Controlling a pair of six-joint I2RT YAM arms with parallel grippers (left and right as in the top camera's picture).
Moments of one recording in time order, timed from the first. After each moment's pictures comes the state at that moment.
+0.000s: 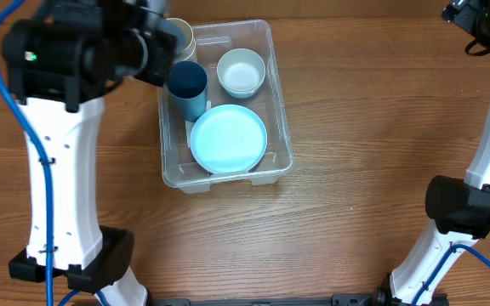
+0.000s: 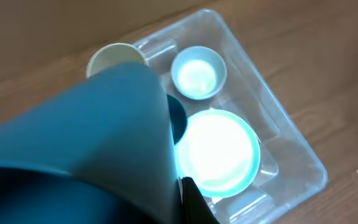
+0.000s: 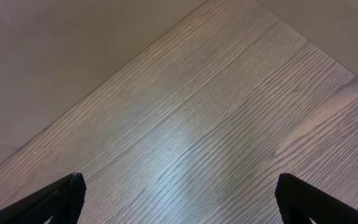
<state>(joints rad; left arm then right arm) -0.21 1.86 2.56 -1.59 0.12 0.12 -0.19 2.09 2.61 -1.43 0.28 0.46</state>
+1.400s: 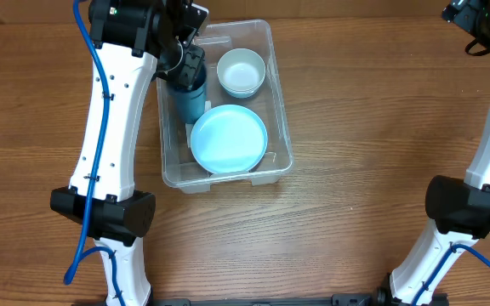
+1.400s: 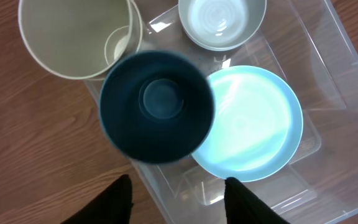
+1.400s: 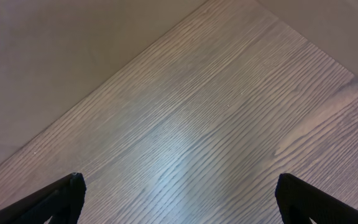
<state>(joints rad) -0.26 2.11 2.56 -1.65 0.01 0.14 -0.19 2.09 2.61 -1.43 0.27 0.46</state>
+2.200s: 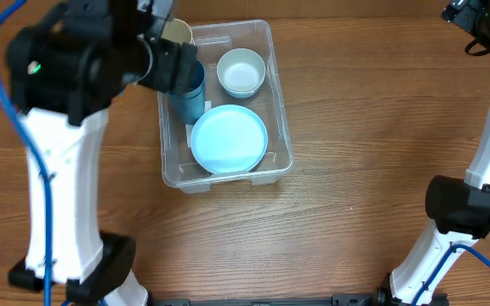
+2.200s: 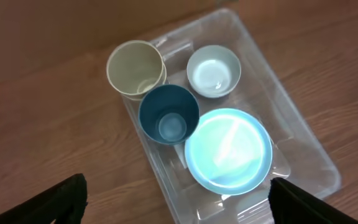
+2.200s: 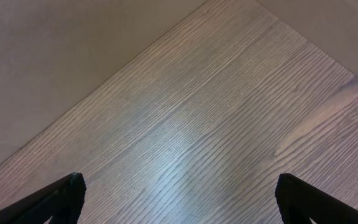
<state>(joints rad) -0.26 1.84 2.59 -1.62 0.01 0.08 -0.19 2.09 2.61 -1.43 0.28 0.46</state>
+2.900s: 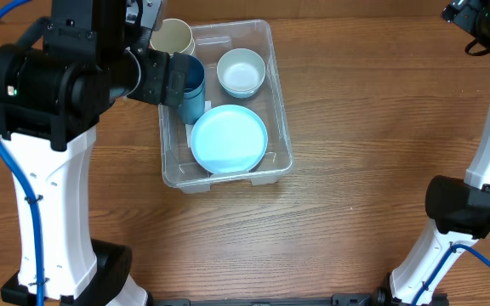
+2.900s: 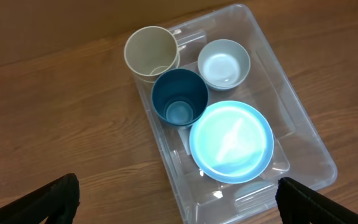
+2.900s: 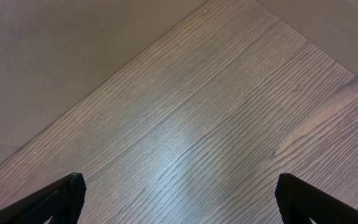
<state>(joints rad) -0.25 1.78 2.60 -1.69 -0.05 0.00 -0.19 2.09 2.61 -1.43 0.28 0.46</state>
